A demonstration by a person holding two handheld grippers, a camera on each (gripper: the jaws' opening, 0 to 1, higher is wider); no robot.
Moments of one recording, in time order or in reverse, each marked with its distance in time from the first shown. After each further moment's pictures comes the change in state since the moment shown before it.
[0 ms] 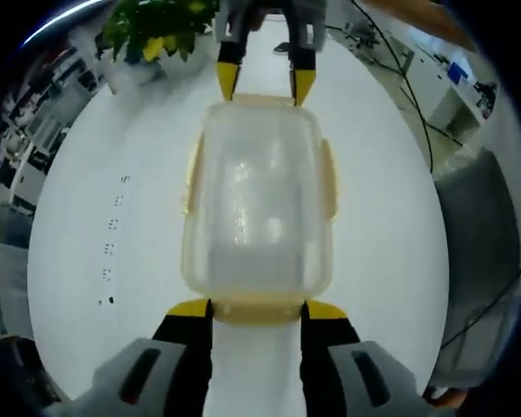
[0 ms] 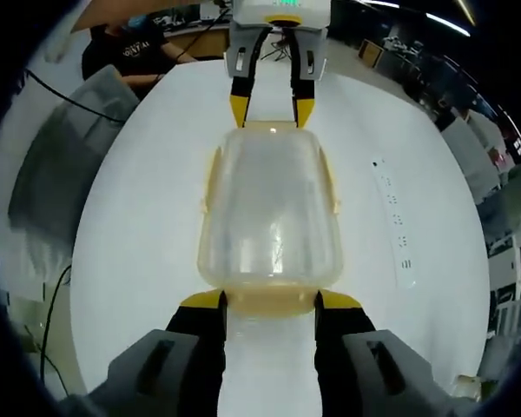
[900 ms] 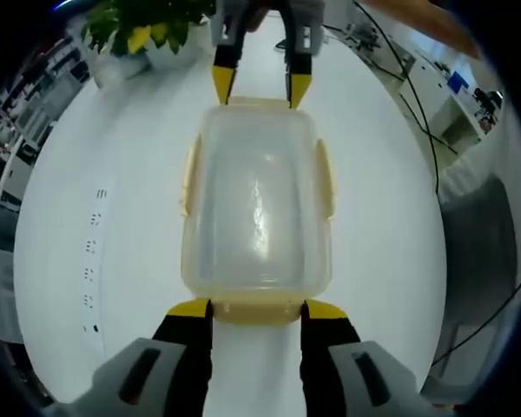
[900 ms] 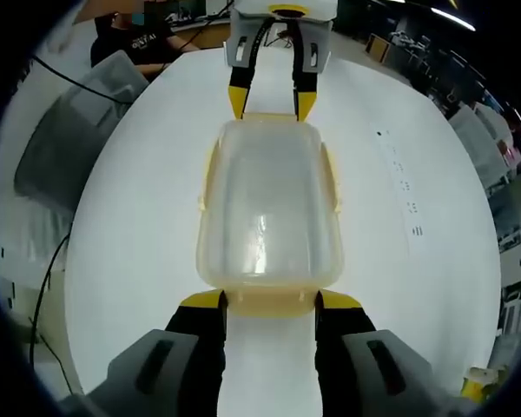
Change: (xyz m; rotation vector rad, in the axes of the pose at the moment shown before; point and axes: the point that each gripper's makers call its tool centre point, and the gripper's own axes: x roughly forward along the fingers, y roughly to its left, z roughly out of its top) left arm 0.030 0.002 0.034 -0.024 0.018 -0.058; right arm 0.008 -0.001 -0.053 -0.009 0.032 0.044
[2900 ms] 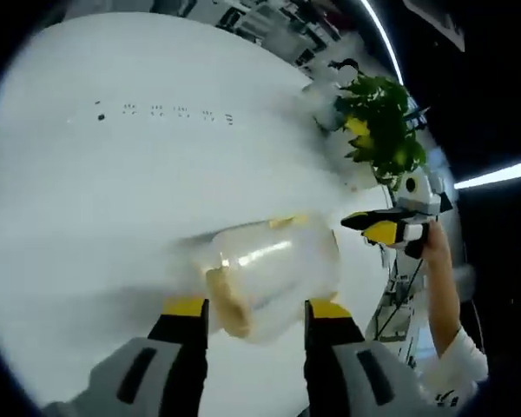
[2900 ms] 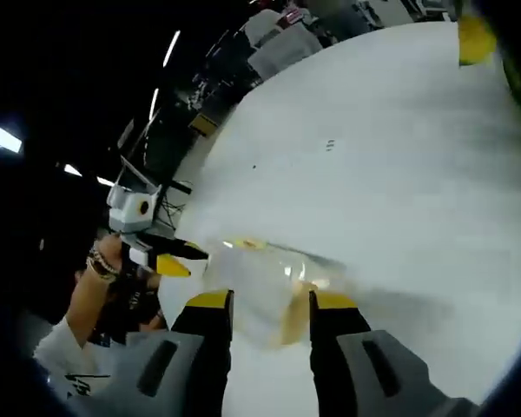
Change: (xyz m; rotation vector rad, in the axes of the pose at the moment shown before) left arm -0.013 0.002 0.000 -1.330 -0.401 -0.137; right arm -0.019 -0.026 -0.002 1.337 -0.431 0.140
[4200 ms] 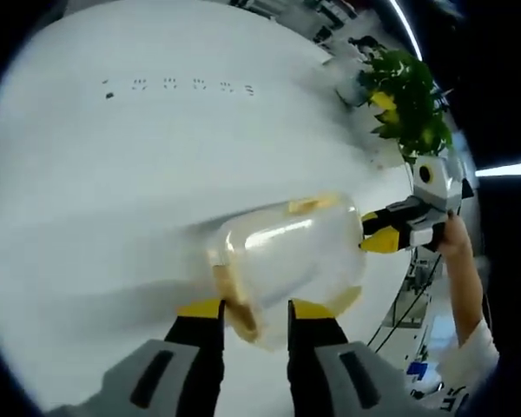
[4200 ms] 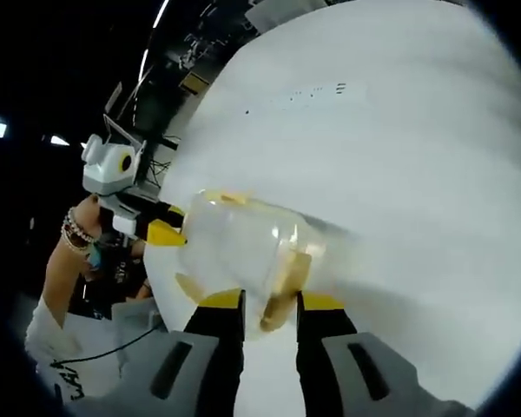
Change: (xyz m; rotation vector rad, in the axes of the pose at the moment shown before) left arm 0.003 0.009 -0.029 0.047 0.131 0.095; right arm 0.029 0.024 -0.049 -0.065 0.136 -0.001
